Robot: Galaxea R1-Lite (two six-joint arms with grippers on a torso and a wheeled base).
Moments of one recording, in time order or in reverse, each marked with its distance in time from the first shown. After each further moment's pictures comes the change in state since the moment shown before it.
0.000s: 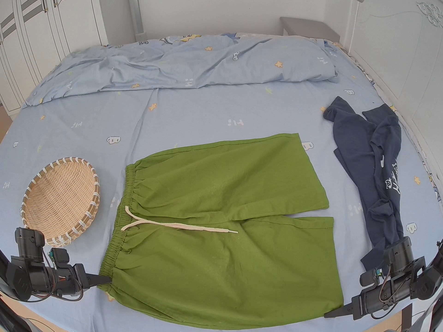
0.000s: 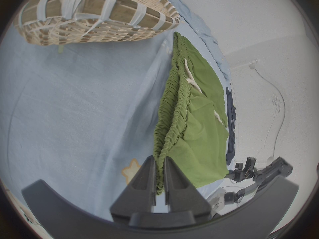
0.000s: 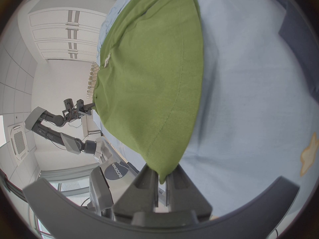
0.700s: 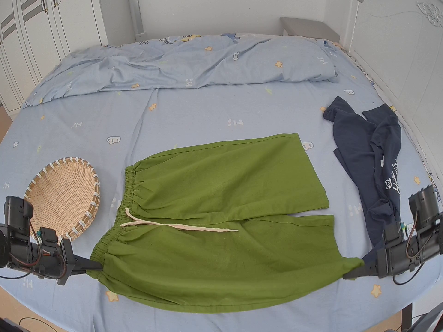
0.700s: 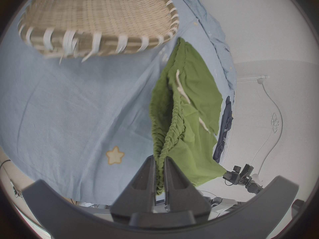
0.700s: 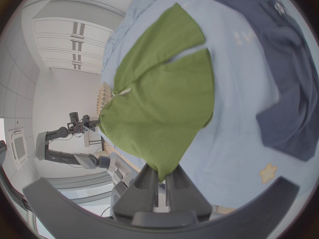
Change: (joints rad) left arm -0.025 -0.239 -0.349 0.684 0.002 -0.143; right arm -0.081 -0.376 -0.454 0.750 0.000 0.001
